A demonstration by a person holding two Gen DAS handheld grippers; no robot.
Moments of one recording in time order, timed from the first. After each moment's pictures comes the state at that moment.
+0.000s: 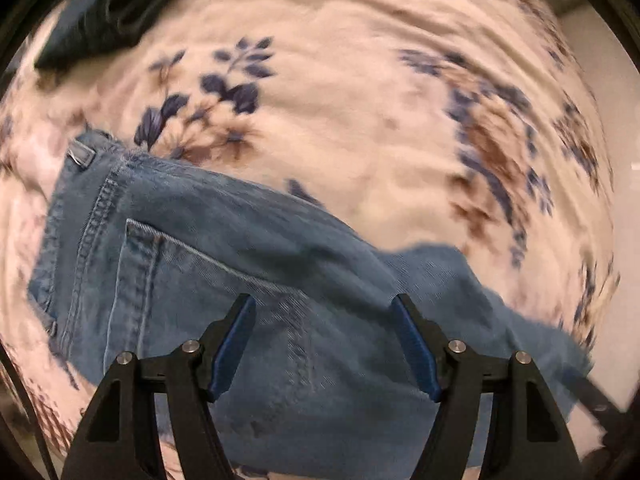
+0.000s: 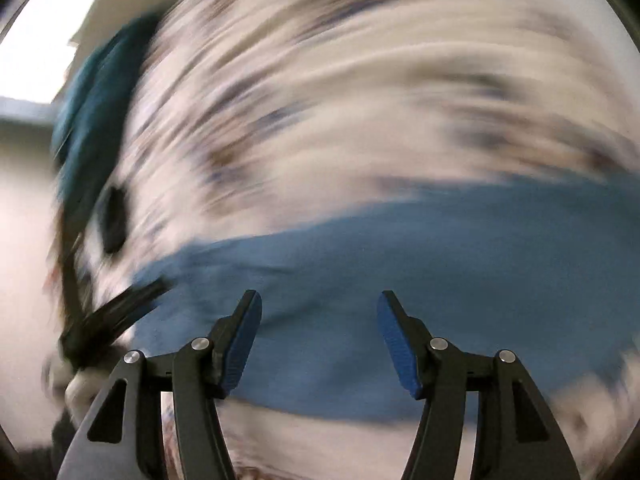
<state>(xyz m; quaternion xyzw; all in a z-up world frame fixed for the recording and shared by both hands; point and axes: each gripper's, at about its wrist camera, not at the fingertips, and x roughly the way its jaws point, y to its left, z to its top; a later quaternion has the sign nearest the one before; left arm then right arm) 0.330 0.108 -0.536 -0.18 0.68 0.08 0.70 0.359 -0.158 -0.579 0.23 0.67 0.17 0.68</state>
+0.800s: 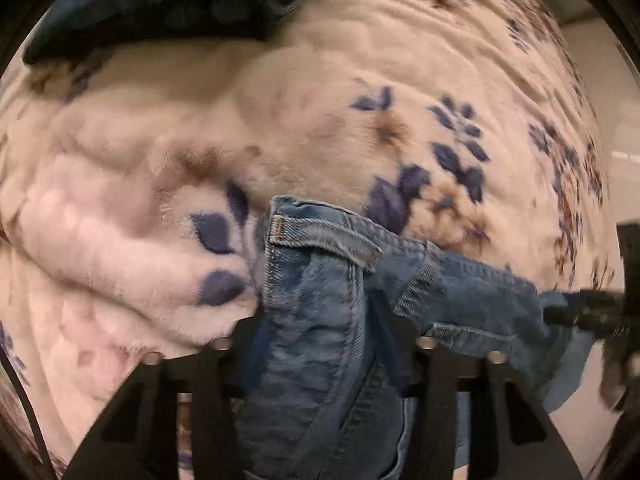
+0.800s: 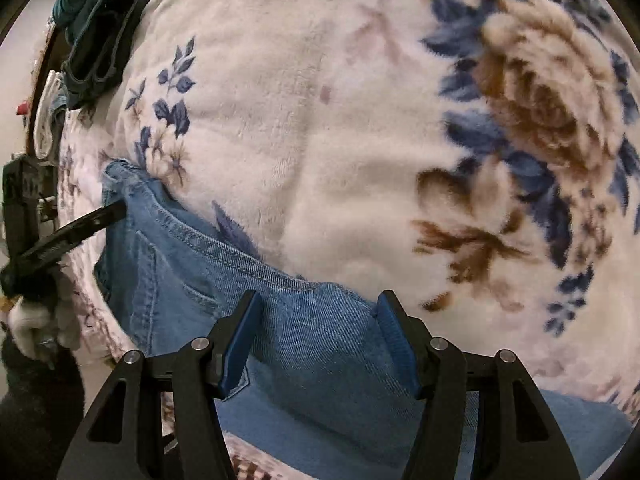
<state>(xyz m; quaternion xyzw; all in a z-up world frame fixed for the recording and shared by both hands) 0.330 0.292 -0.564 -0.16 0.68 0.01 0.71 0.443 0.038 -0.659 0.04 0.79 0.24 0.56</state>
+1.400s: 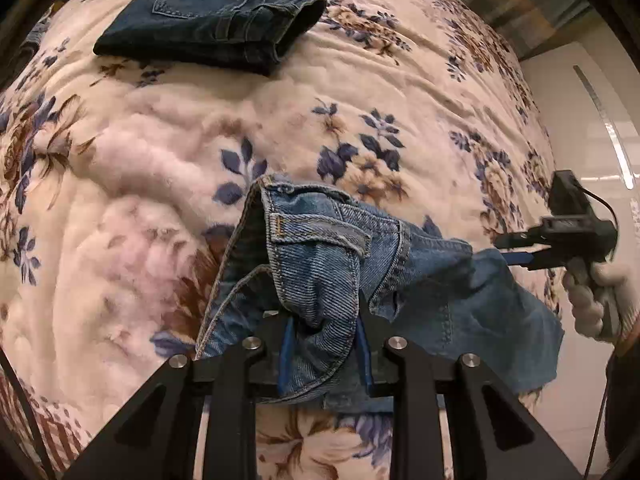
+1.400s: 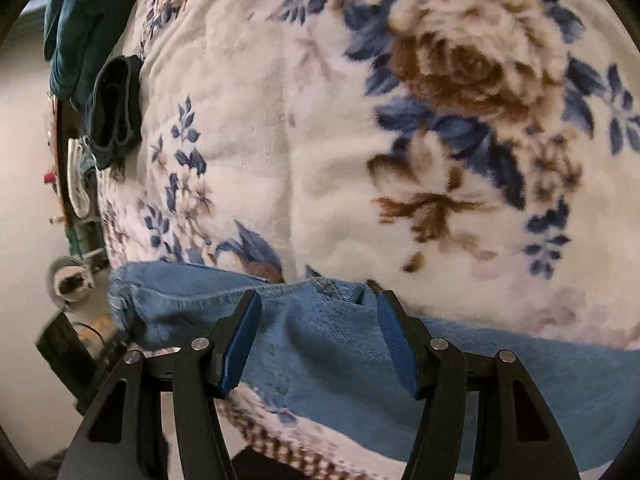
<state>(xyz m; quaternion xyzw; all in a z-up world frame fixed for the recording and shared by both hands) 0.243 0.283 -0.479 -0.22 0.62 0.00 0.76 0.456 -0.015 -0.649 0.17 0.81 0.20 0.52</state>
